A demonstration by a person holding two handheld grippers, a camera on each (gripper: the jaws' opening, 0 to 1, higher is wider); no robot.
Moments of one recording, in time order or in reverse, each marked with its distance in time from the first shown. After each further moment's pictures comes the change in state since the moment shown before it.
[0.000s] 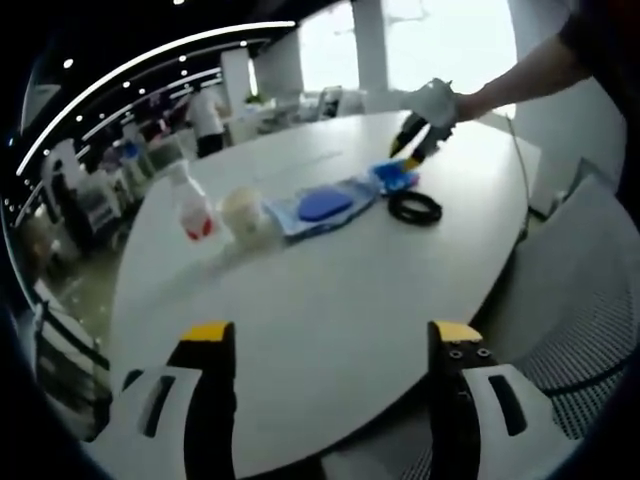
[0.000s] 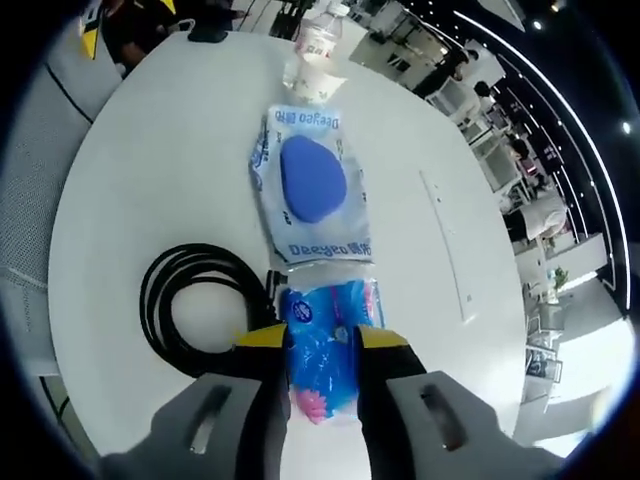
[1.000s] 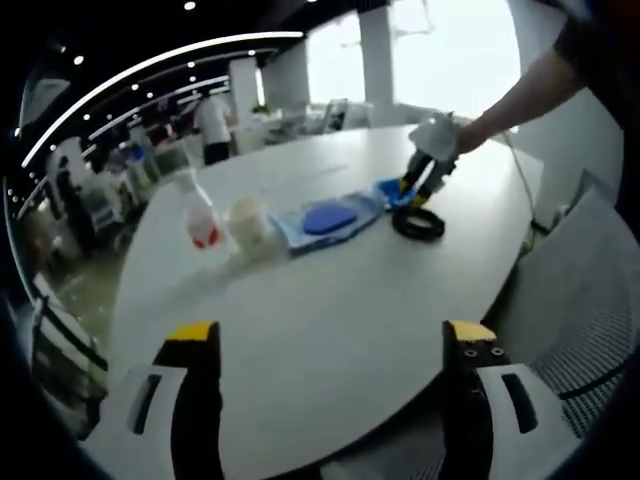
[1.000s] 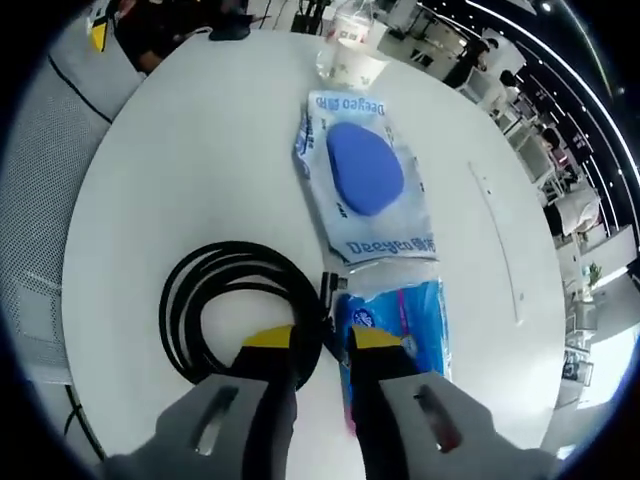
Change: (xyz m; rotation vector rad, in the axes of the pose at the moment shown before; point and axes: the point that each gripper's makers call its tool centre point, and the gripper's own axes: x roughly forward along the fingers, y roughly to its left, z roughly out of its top) left arm -0.001 0.003 0.009 -0.029 -0.060 0.015; right arm 0.036 0.038 -0.008 0.033 -0.007 0.168
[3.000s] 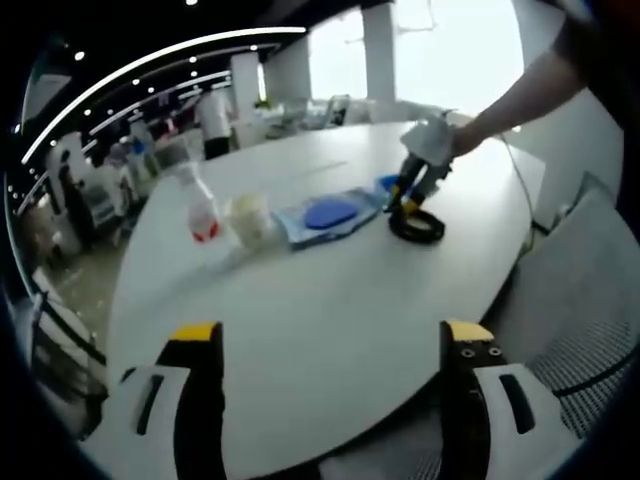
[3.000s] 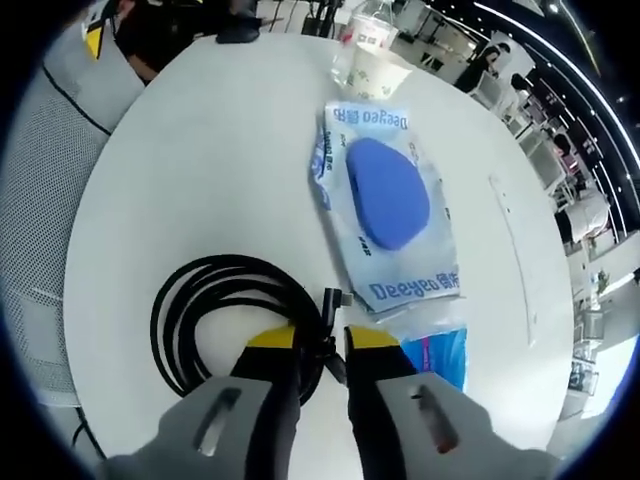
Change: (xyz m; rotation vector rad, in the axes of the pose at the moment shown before) left arm -0.001 0.000 -0.005 -0.012 0.023 -0.002; right arm 0.017 0.011 0.027 -0.014 -0.018 0.029
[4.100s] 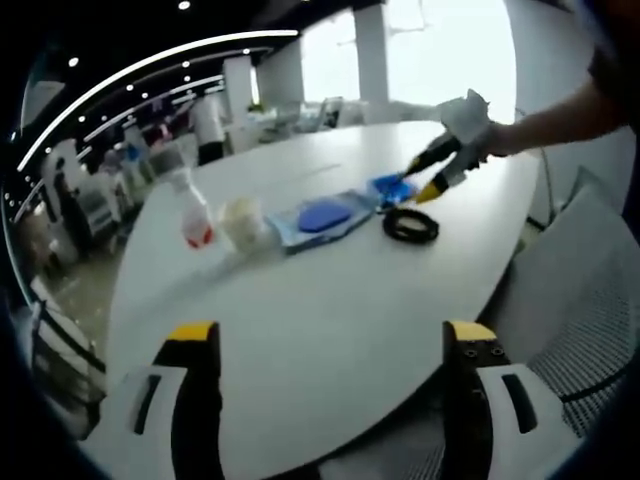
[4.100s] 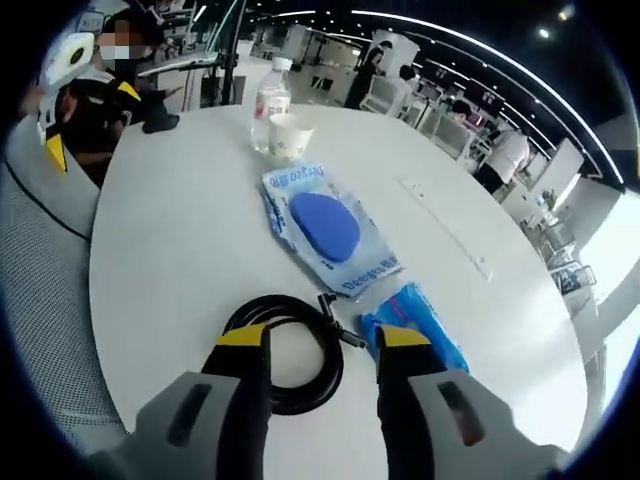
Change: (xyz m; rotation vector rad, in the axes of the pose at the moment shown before) left arm 0.001 -0.004 0.003 0.028 -0.010 -0.023; right arm -0.082 0.017 0.017 0.406 -0.183 -0.303
